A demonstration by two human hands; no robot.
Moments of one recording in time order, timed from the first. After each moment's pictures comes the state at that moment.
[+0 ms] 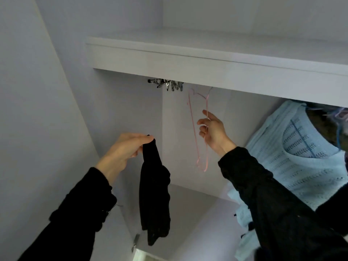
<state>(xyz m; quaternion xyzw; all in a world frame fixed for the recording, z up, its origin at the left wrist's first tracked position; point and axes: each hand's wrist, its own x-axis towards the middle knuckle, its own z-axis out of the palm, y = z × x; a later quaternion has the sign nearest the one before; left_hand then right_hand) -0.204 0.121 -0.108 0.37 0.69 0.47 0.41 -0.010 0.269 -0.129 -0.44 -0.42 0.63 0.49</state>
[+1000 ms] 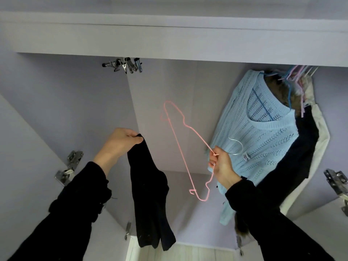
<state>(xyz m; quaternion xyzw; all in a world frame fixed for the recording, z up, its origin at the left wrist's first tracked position) -0.138 0.142 -0.138 0.50 0.72 0.33 0.34 0.126 0.193 -0.252 -0.55 -0.22 0.62 0.51</state>
